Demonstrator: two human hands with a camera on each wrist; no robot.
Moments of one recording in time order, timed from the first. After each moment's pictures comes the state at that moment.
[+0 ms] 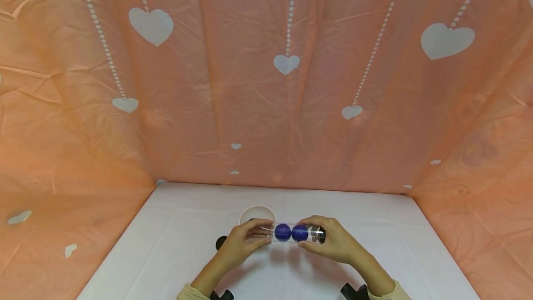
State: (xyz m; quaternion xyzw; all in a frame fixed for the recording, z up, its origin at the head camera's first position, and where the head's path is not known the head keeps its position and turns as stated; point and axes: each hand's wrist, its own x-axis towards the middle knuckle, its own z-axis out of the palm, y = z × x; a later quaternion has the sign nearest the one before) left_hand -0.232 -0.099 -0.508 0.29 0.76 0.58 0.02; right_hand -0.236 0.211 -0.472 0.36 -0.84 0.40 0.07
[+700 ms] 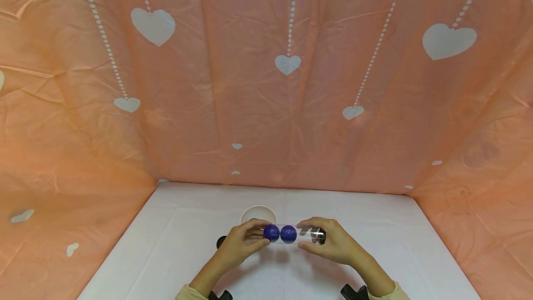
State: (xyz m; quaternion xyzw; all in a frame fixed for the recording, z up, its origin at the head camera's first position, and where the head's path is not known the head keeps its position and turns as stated) left_hand -0.230 -0.104 -0.509 0.28 0.75 0.60 0.02; right_hand -0.235 0.210 -0.475 0.37 -0.83 0.40 0.07
